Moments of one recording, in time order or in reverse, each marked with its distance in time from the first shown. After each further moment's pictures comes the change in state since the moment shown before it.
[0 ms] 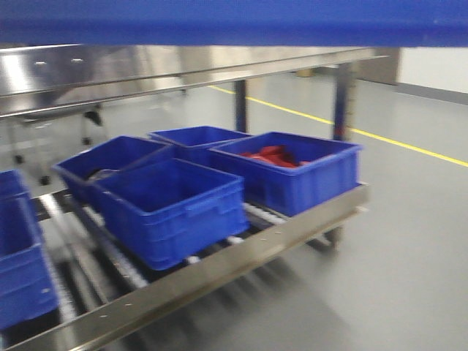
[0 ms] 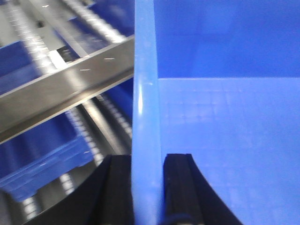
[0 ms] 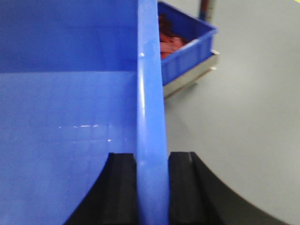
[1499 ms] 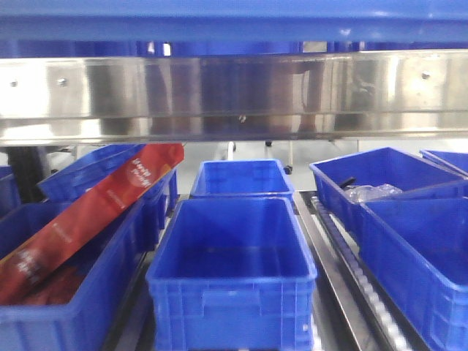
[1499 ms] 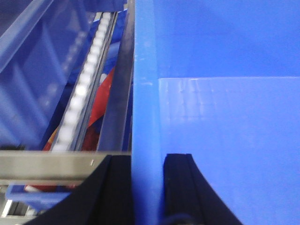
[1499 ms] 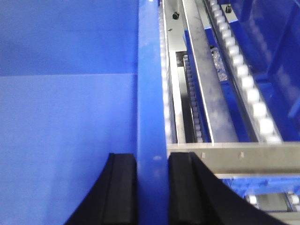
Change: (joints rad) left arm 0.000 -0.002 0.000 0.008 0.010 0.000; right arm 0.000 0.000 0.000 0.000 -0.021 0.000
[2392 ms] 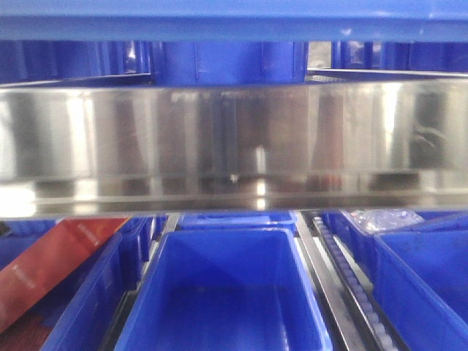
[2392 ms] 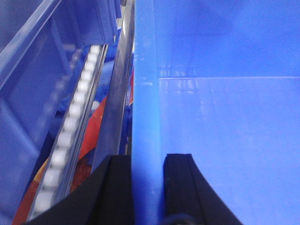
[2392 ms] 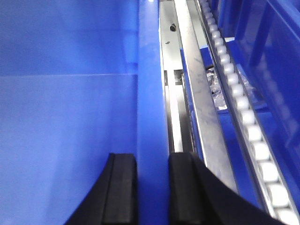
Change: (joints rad) left arm 0.000 0.000 0.000 0.000 -0.002 0.000; right arm 0.000 0.000 0.000 0.000 0.000 0.000
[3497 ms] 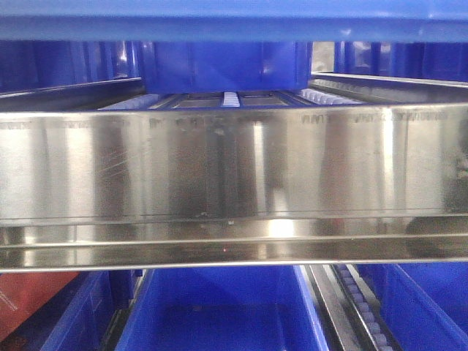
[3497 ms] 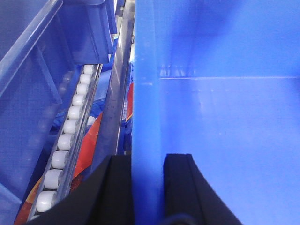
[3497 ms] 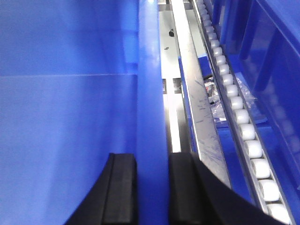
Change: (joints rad) left arm 0.000 0.002 0.000 0.000 0.000 0.000; right arm -0.002 0.014 0.000 0.000 0.007 0.000
